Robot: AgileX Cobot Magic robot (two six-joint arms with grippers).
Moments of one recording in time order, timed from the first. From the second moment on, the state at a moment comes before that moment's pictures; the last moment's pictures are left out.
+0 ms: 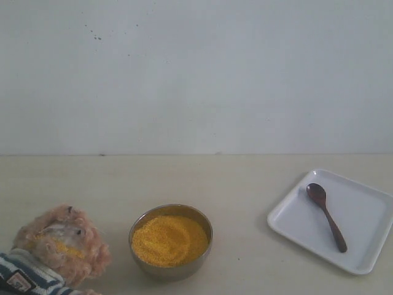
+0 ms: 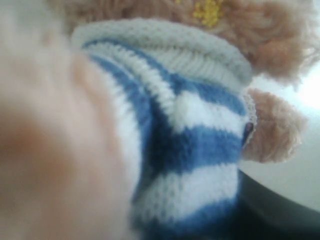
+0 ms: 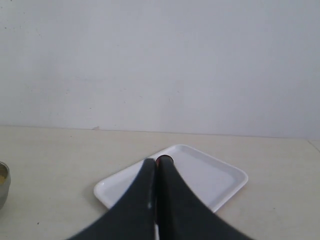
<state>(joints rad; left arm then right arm) 0.22 1.36 -0.51 -0.94 0.85 0.95 0.12 0.02 0.00 0.07 0.05 -0.07</state>
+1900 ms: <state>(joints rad) 0.22 1.64 -0.63 -1.10 0.61 1.07 0.12 0.02 0.00 0.07 0.05 -0.07</state>
